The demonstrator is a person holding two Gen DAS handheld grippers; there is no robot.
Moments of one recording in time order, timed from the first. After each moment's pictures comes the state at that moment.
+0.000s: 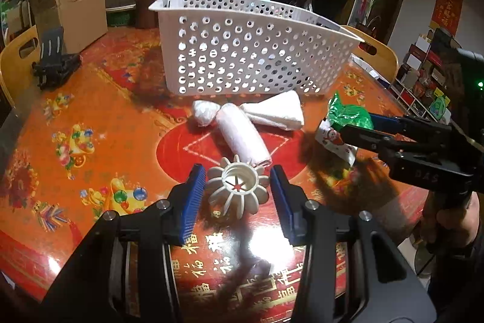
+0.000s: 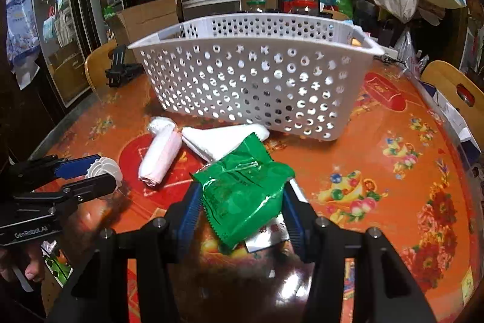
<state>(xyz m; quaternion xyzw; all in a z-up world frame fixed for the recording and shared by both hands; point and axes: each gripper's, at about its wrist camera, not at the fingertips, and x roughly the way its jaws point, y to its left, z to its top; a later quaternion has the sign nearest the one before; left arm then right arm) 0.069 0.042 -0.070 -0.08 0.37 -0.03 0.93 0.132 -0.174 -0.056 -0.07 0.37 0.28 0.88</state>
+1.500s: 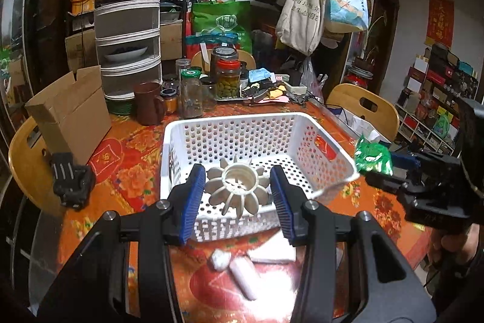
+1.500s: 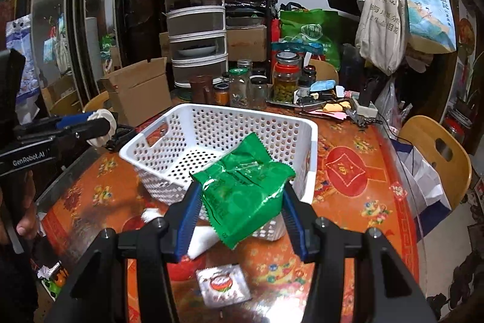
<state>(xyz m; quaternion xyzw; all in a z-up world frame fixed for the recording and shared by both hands) 0.165 0.059 0.120 -0.04 0.28 -0.02 0.96 0.193 -0.192 0.077 -0.08 0.31 0.27 0.91</state>
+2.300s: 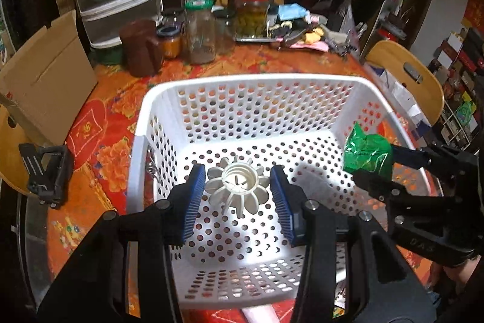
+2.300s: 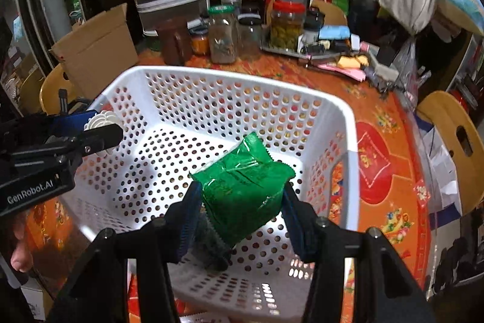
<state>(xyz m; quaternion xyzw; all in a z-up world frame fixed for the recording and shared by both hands) 0.344 0.072 0.036 -0.05 0.44 0.02 0.89 0.335 -0.126 0.015 -0.11 0.46 0.23 0.85</state>
